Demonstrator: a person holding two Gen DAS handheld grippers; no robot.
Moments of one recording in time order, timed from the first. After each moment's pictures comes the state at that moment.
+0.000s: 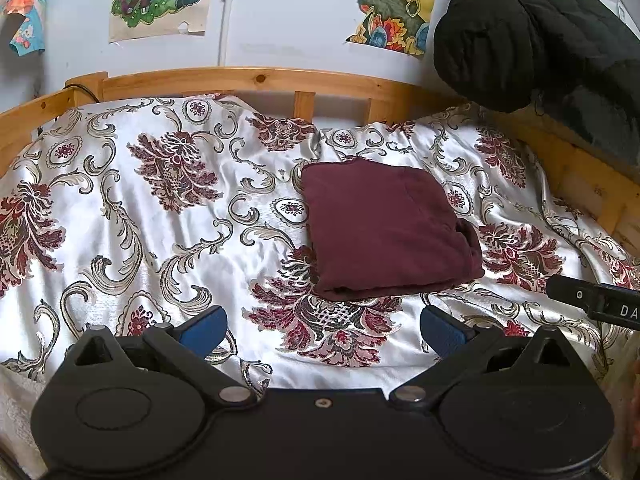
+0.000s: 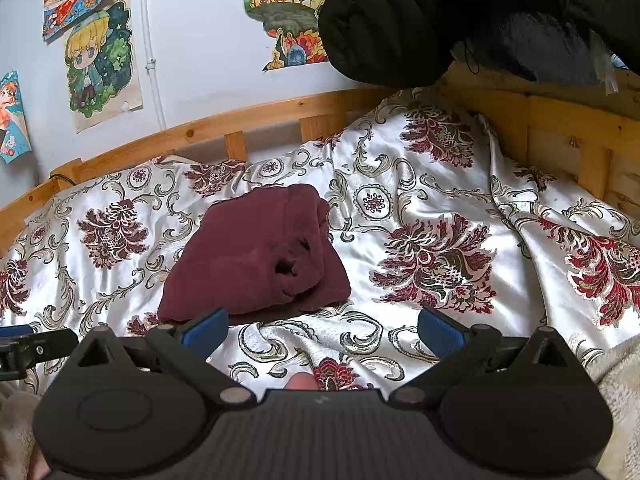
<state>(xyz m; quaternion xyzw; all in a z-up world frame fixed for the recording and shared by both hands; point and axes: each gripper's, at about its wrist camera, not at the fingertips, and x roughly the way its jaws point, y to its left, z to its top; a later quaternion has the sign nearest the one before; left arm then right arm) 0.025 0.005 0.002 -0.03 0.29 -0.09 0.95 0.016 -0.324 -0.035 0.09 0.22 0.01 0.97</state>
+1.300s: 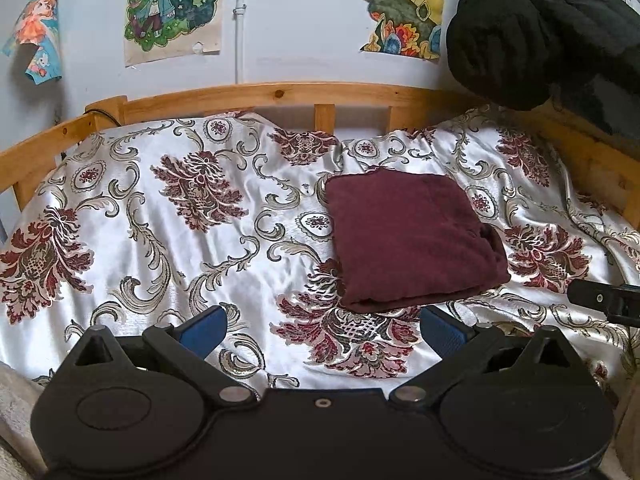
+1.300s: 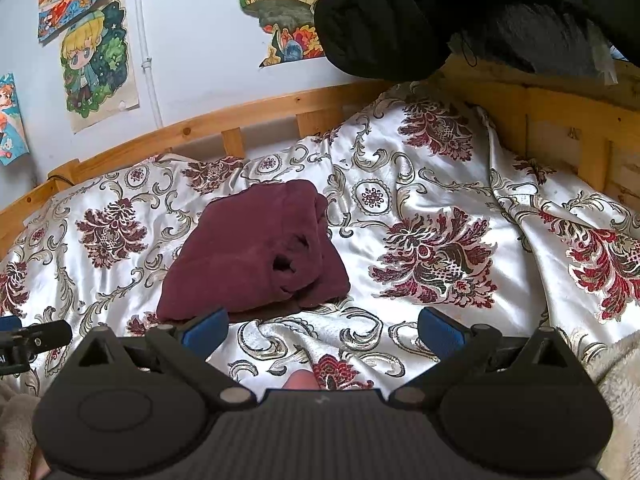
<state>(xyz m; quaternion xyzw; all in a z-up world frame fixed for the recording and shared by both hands) 0.025 -0.001 0.011 0.01 0.27 -0.05 0.96 0.016 -0.322 -0.037 0.10 0.23 0.00 0.97</state>
